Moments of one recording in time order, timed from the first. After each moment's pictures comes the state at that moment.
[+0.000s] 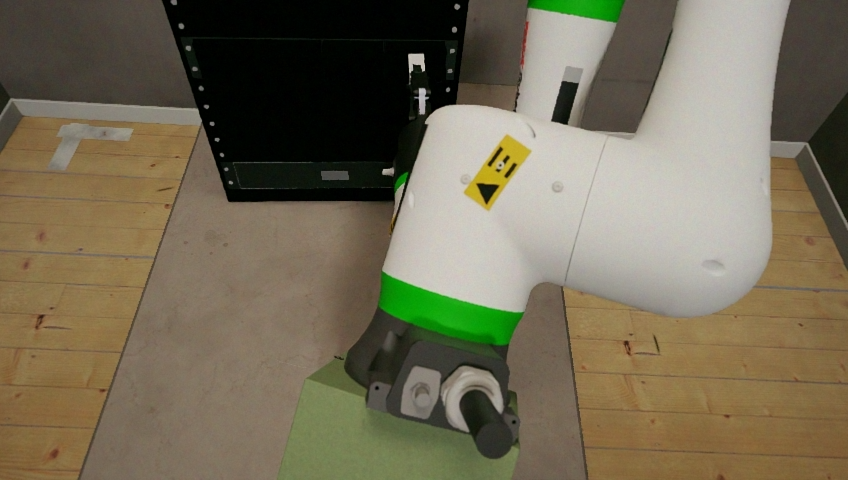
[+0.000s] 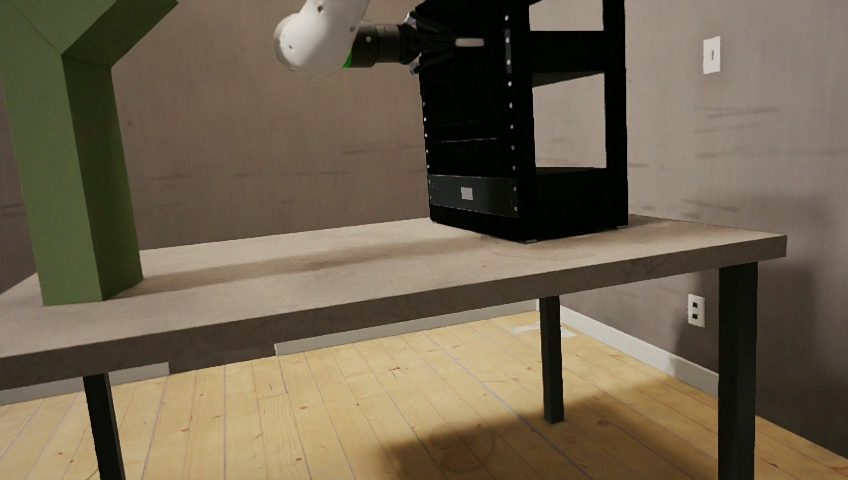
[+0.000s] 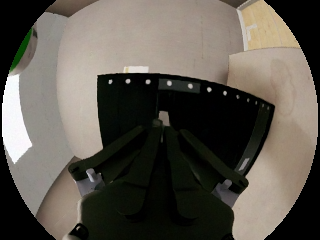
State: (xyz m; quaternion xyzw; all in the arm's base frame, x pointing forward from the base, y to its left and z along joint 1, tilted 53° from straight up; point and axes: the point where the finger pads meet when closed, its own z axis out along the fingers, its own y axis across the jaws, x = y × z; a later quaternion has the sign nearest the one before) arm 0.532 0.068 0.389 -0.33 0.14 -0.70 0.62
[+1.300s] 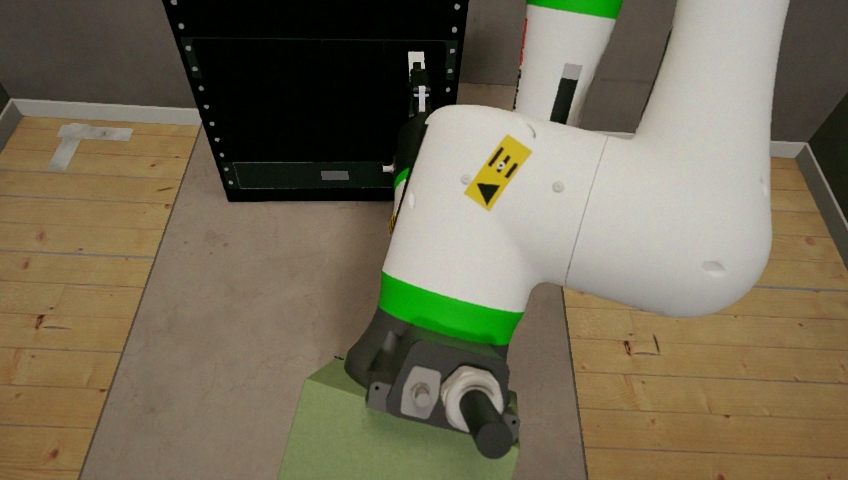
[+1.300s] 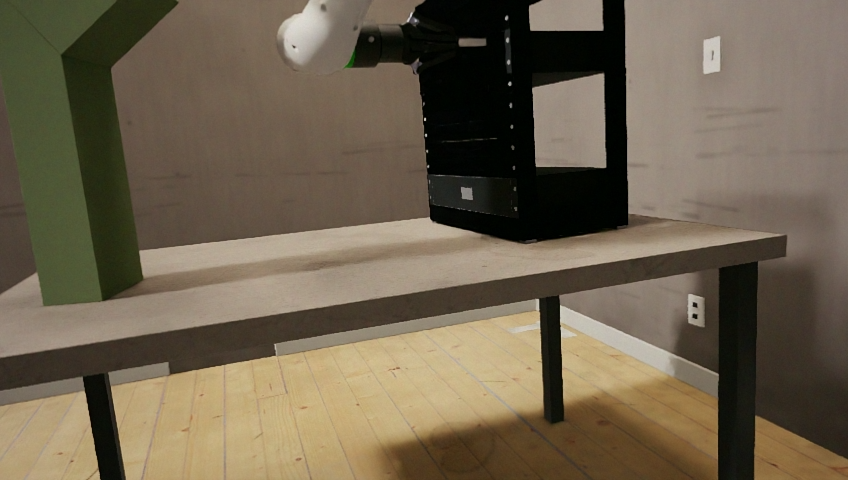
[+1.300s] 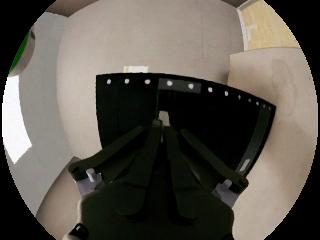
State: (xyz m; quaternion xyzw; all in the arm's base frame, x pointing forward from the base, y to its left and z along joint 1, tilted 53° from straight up) arm 0.536 0.069 0.394 -0.33 0.14 -0.70 0.62
